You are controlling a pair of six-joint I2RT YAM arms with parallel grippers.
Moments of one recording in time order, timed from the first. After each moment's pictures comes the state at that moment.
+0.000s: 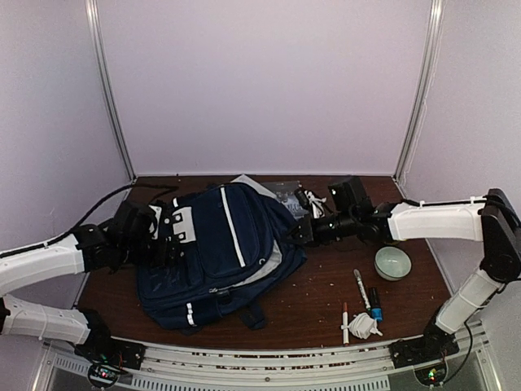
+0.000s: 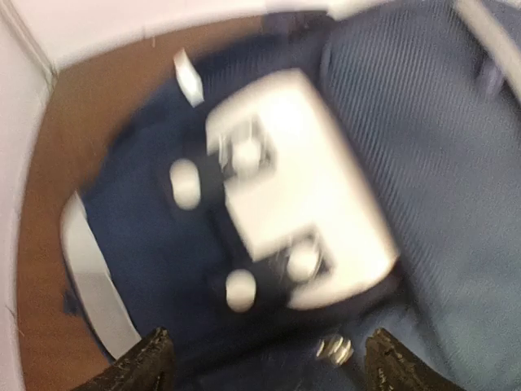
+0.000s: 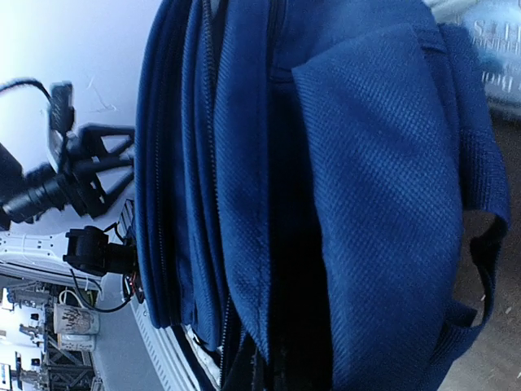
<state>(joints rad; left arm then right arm) -0.70 1.04 0.64 -0.41 -0.30 -0.38 0.71 1.58 0.99 0.00 -0.51 0.59</state>
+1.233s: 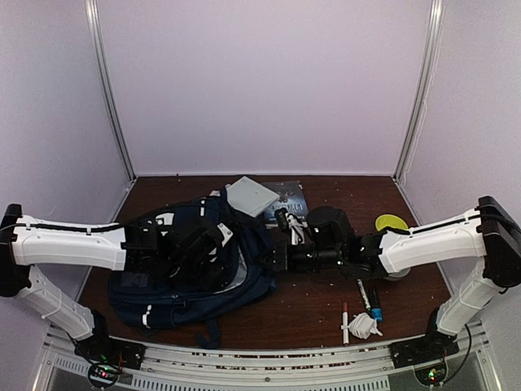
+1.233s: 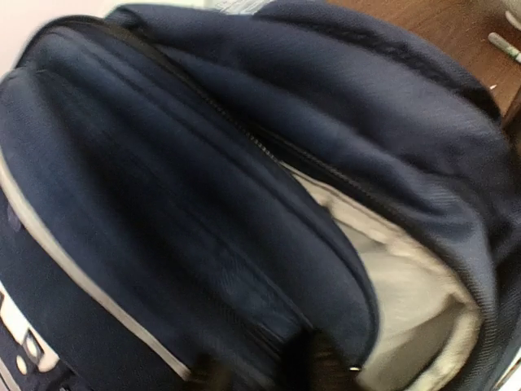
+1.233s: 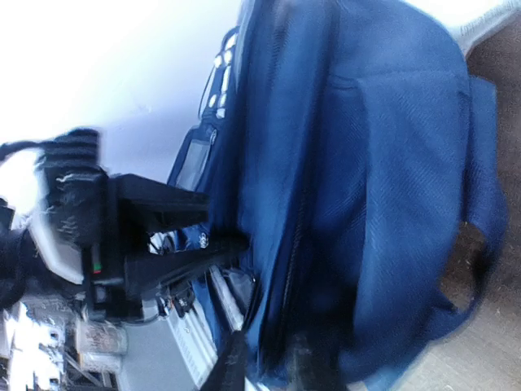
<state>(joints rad) -1.12 1.39 0.94 -0.50 -0.41 -0.22 1.02 1.56 0.87 0.27 -0.22 0.85</state>
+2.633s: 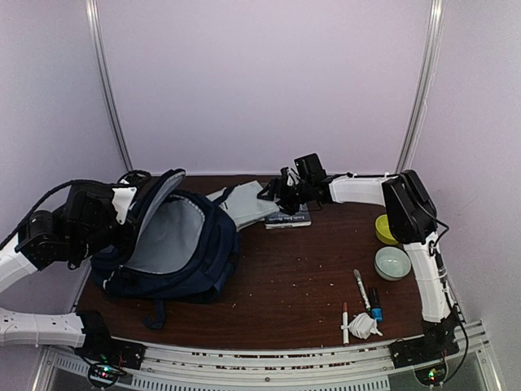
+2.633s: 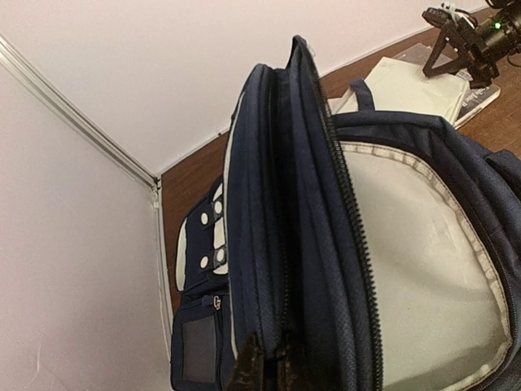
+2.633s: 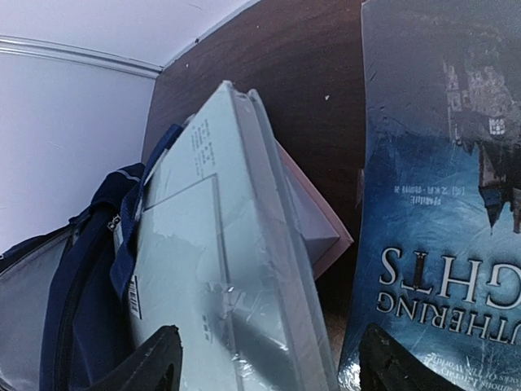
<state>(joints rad) -0.85 0.78 0.91 -0.77 -0.66 0.04 0.54 2.33 1.80 -0.08 -0.49 0.82</state>
